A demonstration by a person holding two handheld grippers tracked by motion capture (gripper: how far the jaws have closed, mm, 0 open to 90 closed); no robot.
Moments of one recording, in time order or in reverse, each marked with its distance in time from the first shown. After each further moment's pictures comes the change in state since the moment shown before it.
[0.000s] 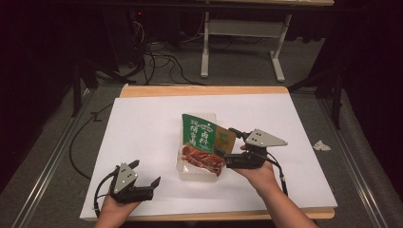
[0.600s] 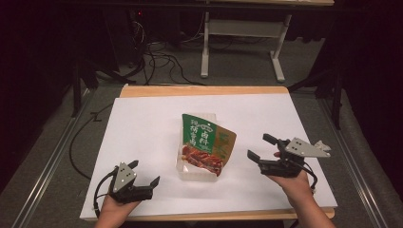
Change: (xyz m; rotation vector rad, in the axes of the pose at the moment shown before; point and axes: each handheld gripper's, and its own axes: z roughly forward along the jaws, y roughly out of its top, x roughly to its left) left arm 0.003 -0.002 0.001 0.008 0.006 -0.024; right arm -0.038 -0.023 -0.083 -0.018 -0.119 0.043
